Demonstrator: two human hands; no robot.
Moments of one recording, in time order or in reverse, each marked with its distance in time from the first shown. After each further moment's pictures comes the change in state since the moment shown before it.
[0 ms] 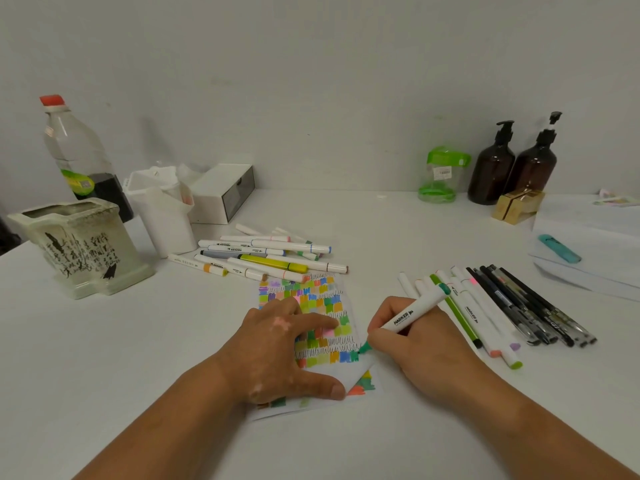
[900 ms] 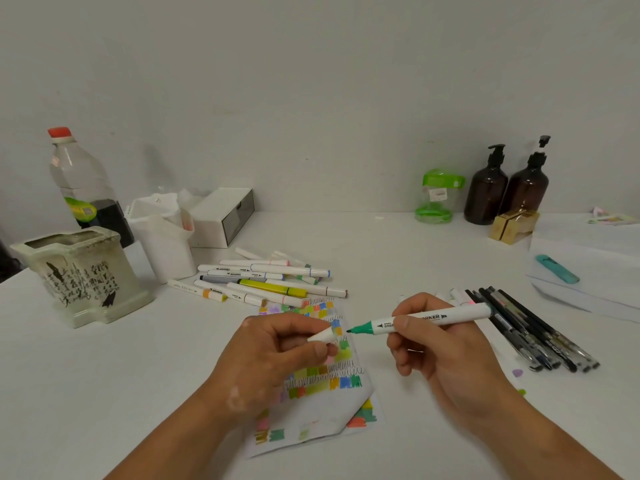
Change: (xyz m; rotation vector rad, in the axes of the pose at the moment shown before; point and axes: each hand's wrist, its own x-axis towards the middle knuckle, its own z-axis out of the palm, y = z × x) left_hand -0.006 0.013 -0.014 -1.198 0.204 -0.011; right_hand 0.000 -0.013 -0.018 0.835 0.008 -0.072
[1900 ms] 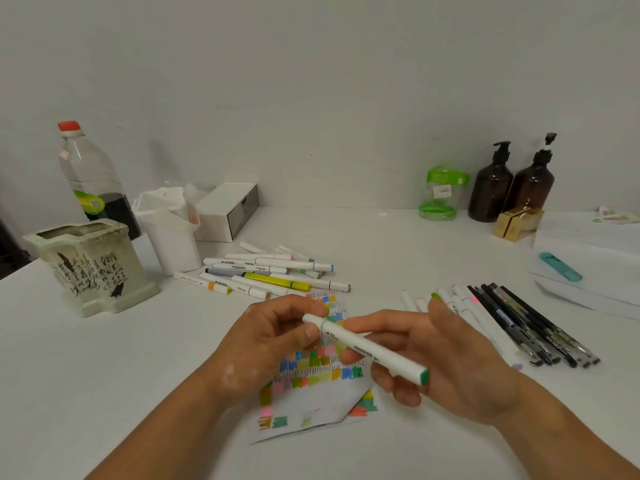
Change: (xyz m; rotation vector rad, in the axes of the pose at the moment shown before) left_hand 0.008 -0.003 -0.013 0.037 -0.046 0.115; right_hand -0.001 -0.013 -0.008 0.052 -0.581 0.269
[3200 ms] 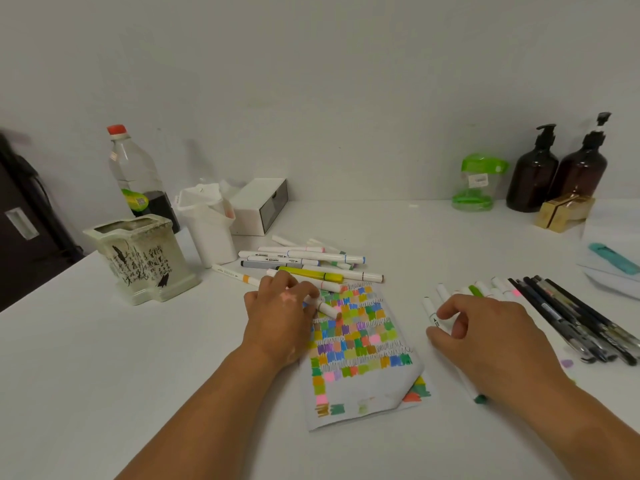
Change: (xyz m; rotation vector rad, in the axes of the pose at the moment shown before) left_hand 0.029 -0.037 -0.026 1.249 0.410 -0.026; right_hand 0.010 0.020 -0.010 -1.409 0.921 0.179
